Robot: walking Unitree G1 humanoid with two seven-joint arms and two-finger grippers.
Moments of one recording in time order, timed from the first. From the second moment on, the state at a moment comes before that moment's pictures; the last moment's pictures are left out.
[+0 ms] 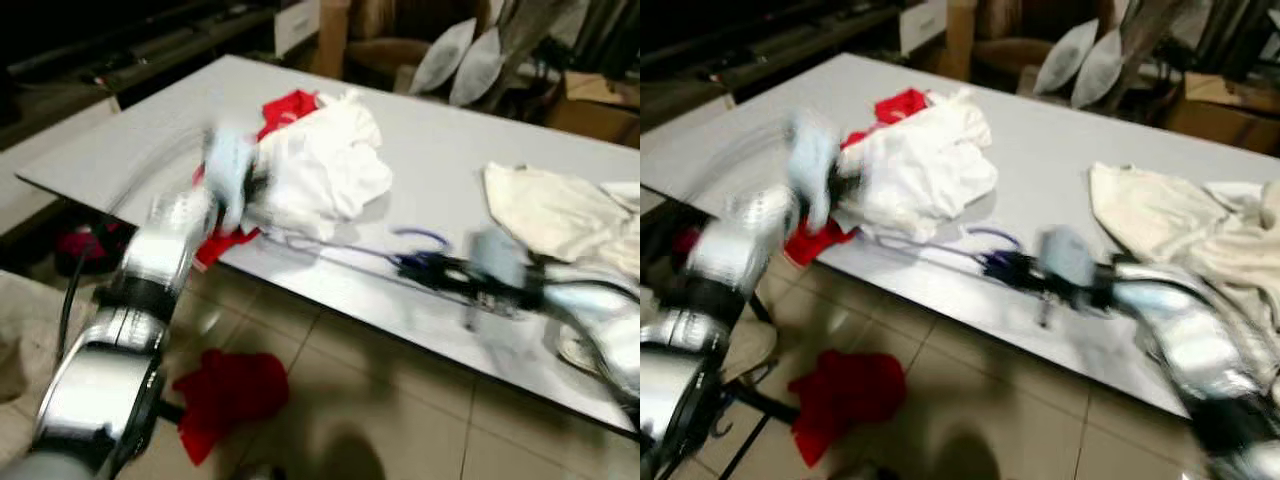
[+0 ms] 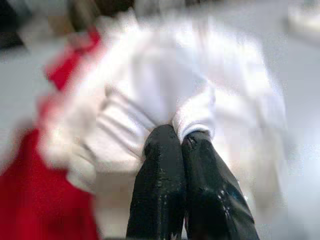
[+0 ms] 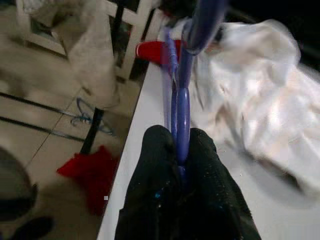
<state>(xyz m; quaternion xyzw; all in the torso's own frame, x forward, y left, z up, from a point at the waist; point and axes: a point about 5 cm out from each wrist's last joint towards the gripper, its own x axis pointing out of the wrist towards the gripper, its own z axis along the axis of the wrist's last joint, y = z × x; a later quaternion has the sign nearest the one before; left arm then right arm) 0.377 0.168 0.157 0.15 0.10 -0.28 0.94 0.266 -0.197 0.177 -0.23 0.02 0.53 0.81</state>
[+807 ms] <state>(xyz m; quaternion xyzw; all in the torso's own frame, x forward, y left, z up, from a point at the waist) 0.282 0.197 0.207 0.13 0.07 -0.52 0.84 0.241 -0.201 0.175 -0.06 0.09 0.32 0.94</state>
